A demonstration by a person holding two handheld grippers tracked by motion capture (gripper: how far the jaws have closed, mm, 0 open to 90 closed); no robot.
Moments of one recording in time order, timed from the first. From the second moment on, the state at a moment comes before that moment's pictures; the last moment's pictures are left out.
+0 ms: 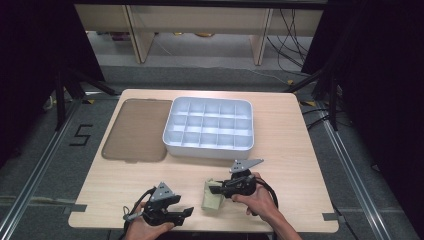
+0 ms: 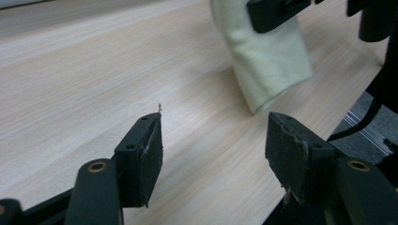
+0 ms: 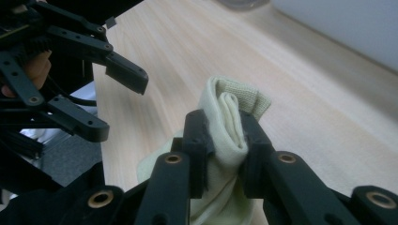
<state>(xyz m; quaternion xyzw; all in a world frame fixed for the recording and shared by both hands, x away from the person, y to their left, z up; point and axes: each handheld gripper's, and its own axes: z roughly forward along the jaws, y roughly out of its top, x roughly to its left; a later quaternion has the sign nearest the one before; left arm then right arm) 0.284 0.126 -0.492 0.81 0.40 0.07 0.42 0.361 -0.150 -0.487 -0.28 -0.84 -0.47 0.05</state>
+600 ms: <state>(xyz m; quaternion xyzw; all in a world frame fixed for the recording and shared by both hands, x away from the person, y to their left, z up) 0.292 0.135 -0.495 0.80 0.43 0.08 0.41 0.365 -0.172 -0.468 -0.26 -0.83 -0.50 0.00</state>
